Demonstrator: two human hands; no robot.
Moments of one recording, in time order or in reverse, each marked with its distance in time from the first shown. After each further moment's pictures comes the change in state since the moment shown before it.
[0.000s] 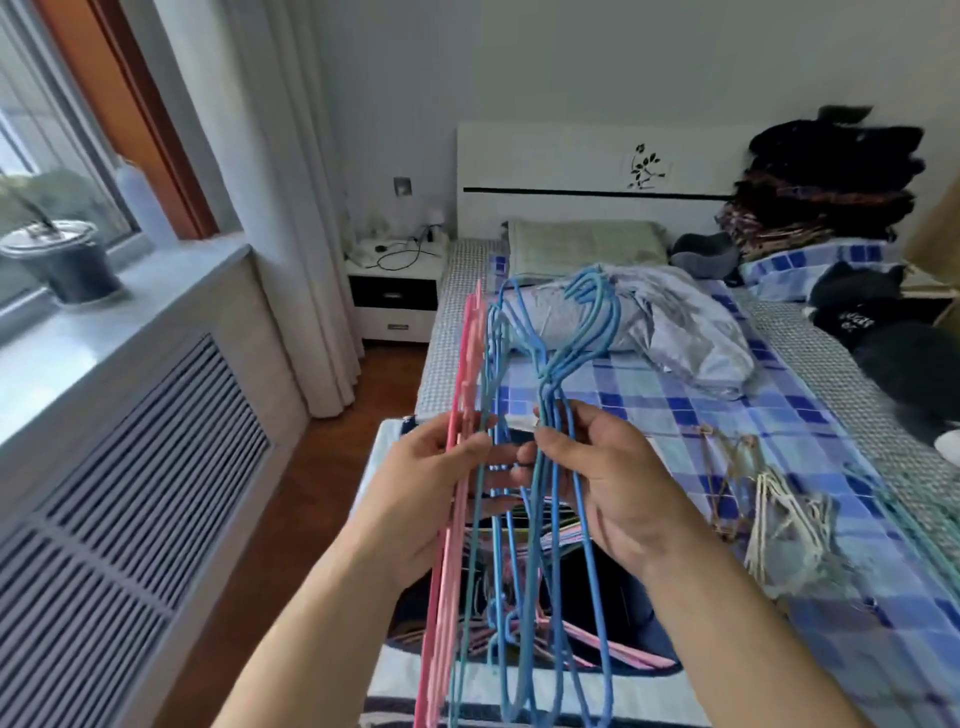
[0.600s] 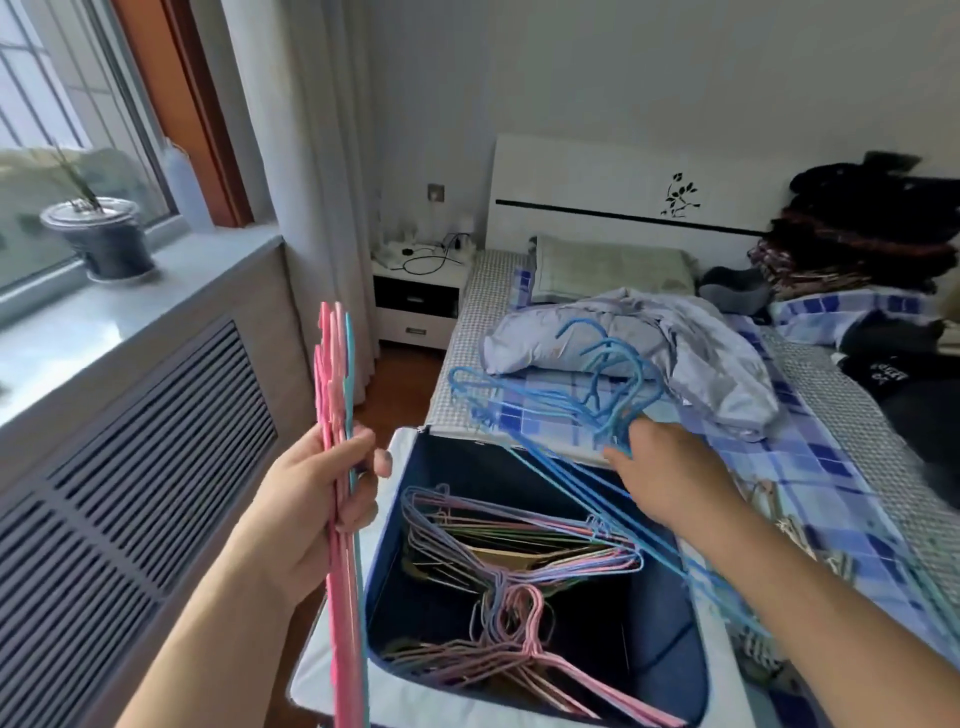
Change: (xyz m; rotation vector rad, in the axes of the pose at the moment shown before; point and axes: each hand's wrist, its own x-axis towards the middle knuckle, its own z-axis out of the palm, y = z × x) left_hand -0.001 0.017 -0.094 -0.124 0.168 0.111; right_hand 0.065 -0.014 -0.057 -1.755 0.197 -0.052
